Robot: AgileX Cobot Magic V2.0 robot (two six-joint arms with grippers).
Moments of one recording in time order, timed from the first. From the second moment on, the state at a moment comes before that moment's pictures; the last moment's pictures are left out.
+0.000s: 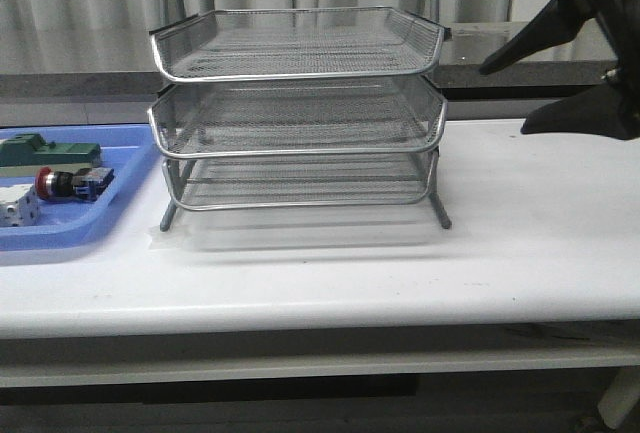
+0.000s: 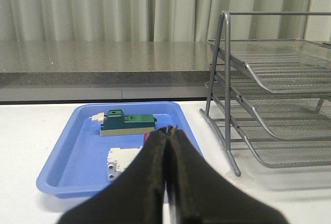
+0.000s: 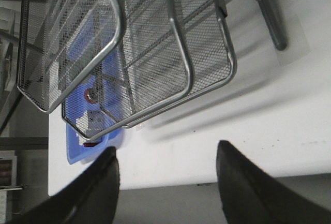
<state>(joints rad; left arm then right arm) -0.07 -0.01 0.00 0.14 0.04 -0.19 0.07 1.43 -0.68 1.64 0.54 -0.82</state>
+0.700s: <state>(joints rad) -0.07 -0.01 0.00 0.14 0.04 -0.19 0.17 1.79 -0.85 1.80 0.64 -1.04</state>
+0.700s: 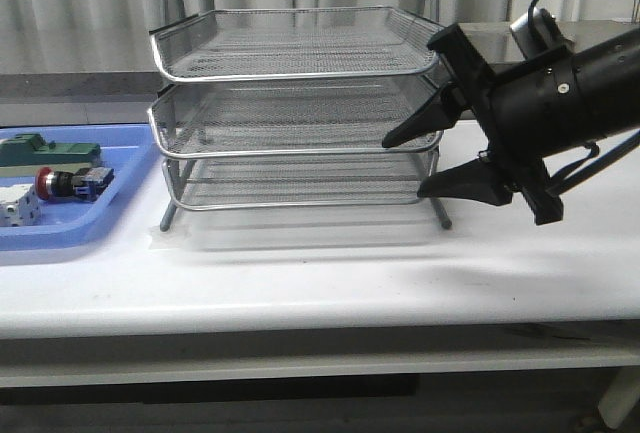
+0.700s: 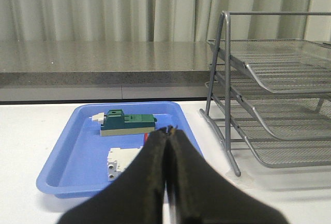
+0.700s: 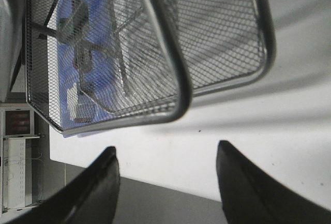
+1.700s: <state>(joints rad) -0.07 -0.01 0.00 0.14 0.04 -0.19 0.17 1.87 -0.97 1.82 0.62 -1.03</state>
